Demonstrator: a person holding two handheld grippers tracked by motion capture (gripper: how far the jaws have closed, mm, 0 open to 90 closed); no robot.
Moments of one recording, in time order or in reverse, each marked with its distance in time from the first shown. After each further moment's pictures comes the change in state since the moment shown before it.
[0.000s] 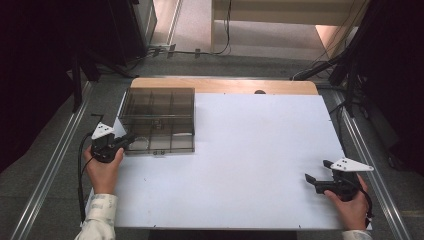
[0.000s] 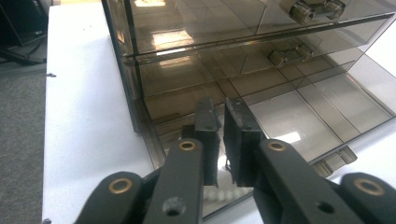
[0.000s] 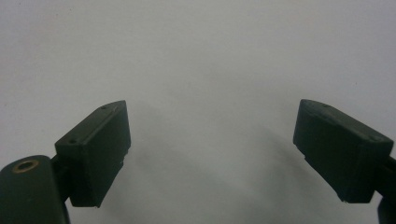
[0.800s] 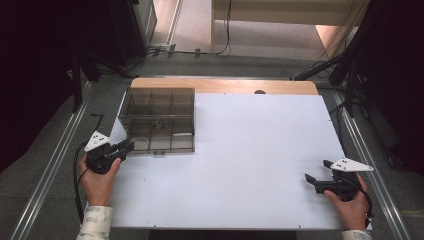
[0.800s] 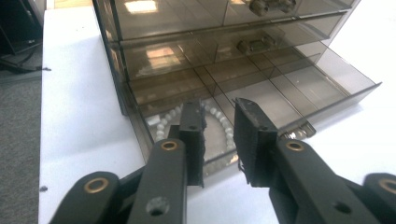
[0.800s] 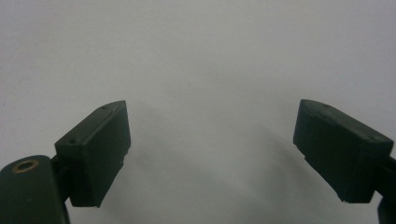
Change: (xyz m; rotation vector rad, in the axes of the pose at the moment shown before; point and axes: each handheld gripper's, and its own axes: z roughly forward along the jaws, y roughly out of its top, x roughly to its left) left arm -0.011 -0.017 -0.025 -0.027 -0.029 0.022; right arm 0.000 0.000 0.000 0.000 -0.003 -0.001
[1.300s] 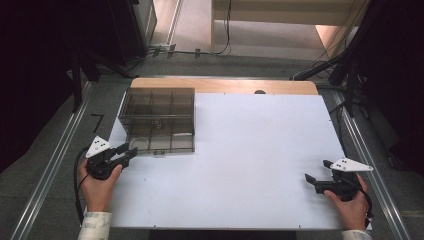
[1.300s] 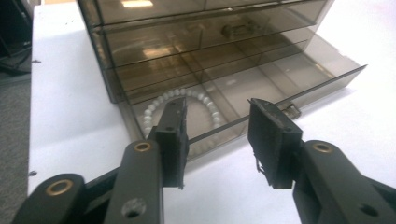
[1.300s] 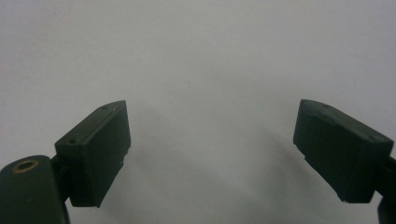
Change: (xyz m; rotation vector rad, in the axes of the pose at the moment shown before) left arm -0.011 -0.006 -0.007 -0.009 -0.021 0.026; right arm 0.000 0.000 0.000 0.000 -0.001 -0.004
